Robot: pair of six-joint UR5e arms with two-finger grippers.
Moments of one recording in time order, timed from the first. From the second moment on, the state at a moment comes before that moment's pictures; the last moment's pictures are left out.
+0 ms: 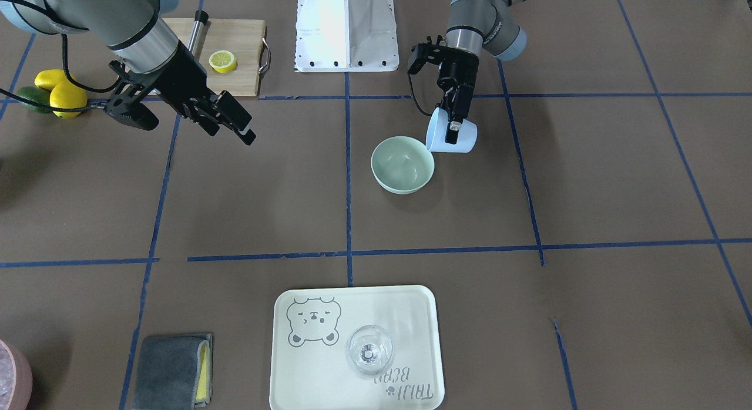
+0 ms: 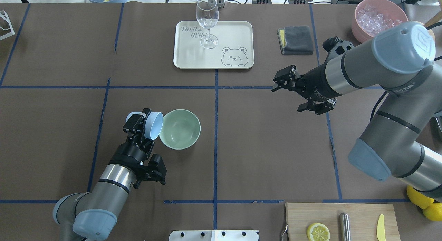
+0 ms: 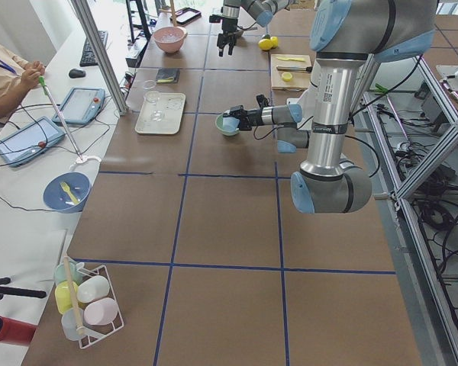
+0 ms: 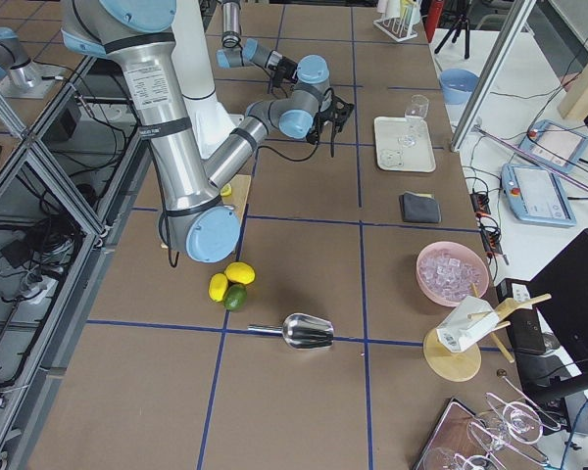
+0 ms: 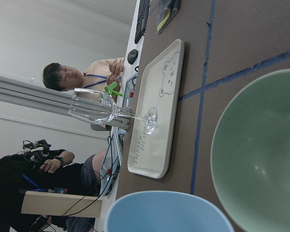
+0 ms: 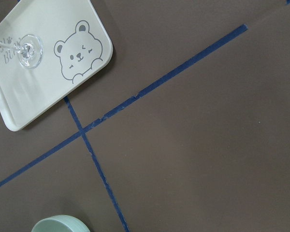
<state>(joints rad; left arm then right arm) -0.13 -1.83 -1.71 -2.55 -0.53 0.55 0.75 -1.24 2.00 -1.27 2.09 1.72</state>
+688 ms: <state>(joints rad) -0.14 -1.91 -1.71 -2.22 -0.38 0.81 0.75 -1.24 1.99 -1.27 2.09 1.72</state>
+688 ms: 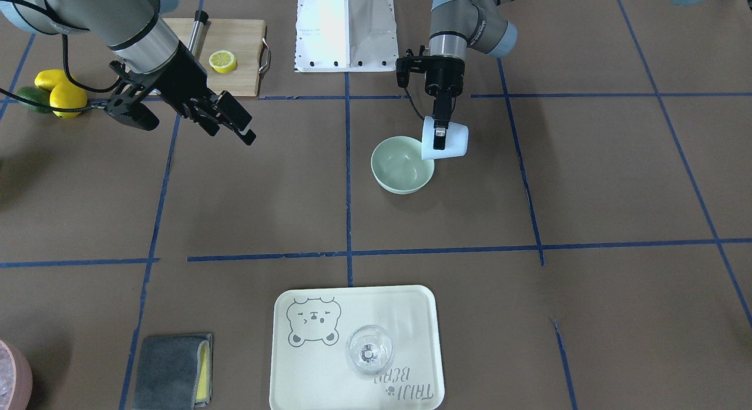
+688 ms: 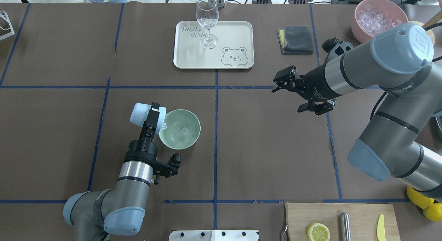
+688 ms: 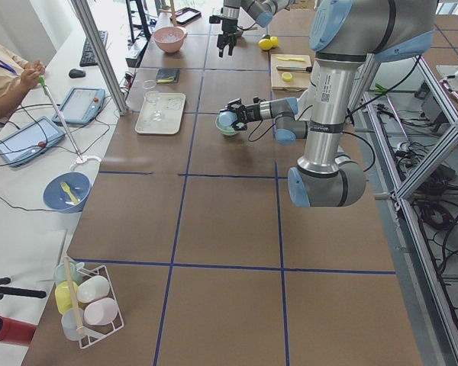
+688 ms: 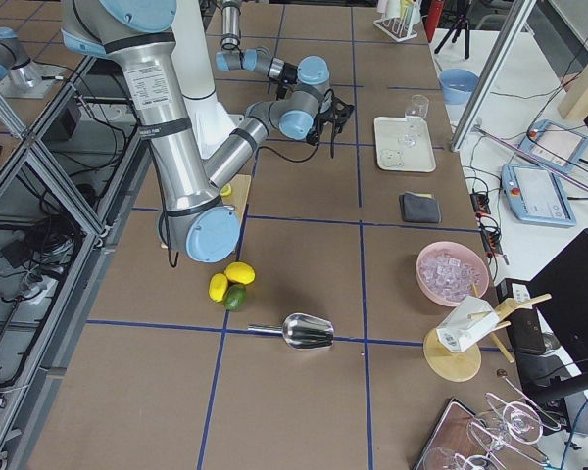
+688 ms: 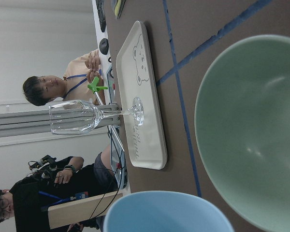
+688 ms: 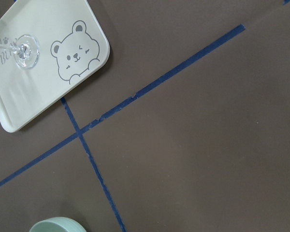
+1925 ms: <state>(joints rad) -0.16 -1.89 -1.73 -2.21 -0.42 0.38 0.74 -1.25 1.99 -1.27 2.06 1.73</state>
